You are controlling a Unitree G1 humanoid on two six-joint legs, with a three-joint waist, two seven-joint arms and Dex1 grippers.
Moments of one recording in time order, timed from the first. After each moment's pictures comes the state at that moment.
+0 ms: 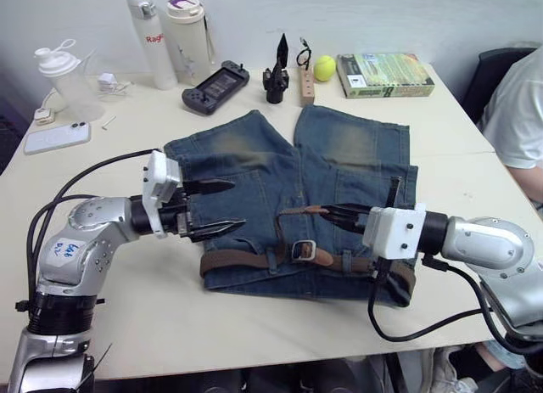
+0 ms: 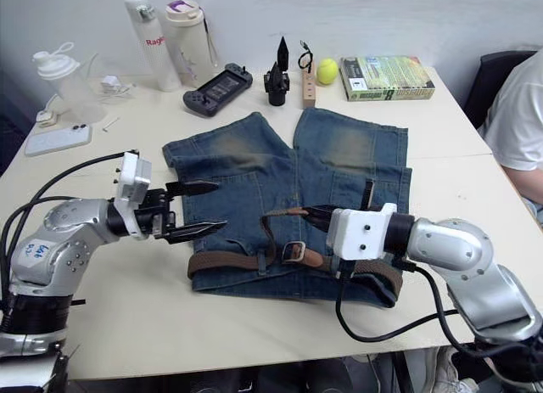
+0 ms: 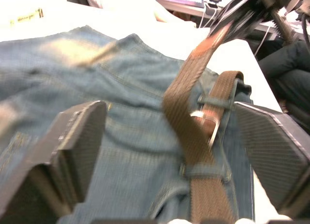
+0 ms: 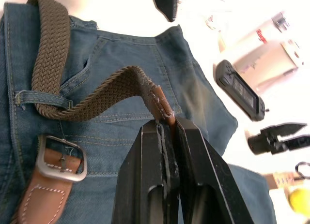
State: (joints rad) left arm -0.40 0.65 0.04 -0.29 -0.58 0.51 -0.94; right arm -0.32 -0.88 0.11 -0.57 0.13 0.11 0.84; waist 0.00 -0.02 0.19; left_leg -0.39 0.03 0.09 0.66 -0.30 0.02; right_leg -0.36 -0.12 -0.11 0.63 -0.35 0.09
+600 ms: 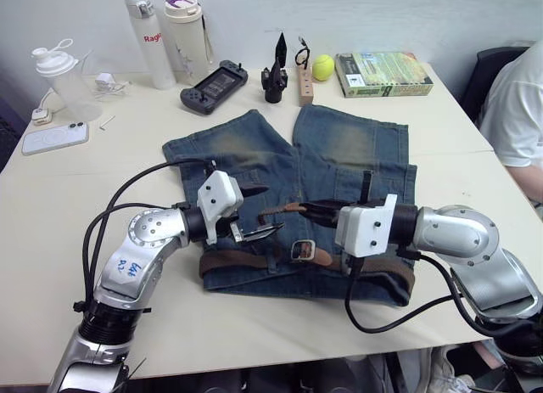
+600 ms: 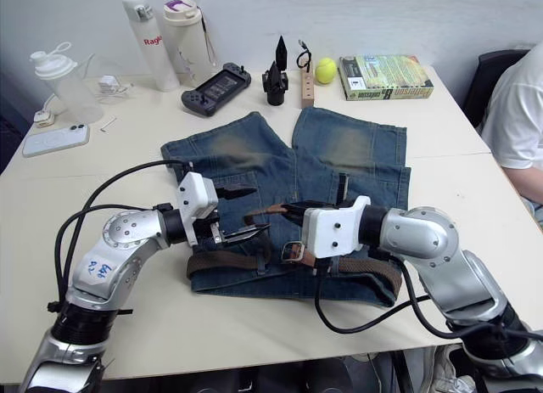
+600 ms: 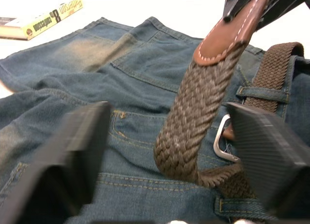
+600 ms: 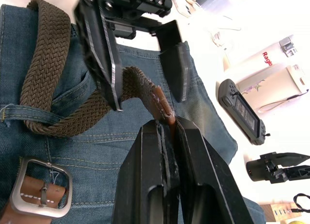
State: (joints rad) left arm -0.38 0.52 -0.11 -0.30 -0.32 0.39 -0.75; right arm -0.41 -0.79 0.19 -0.54 0.05 0.12 0.86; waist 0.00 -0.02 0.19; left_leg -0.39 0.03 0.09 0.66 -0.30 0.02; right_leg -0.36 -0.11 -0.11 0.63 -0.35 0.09
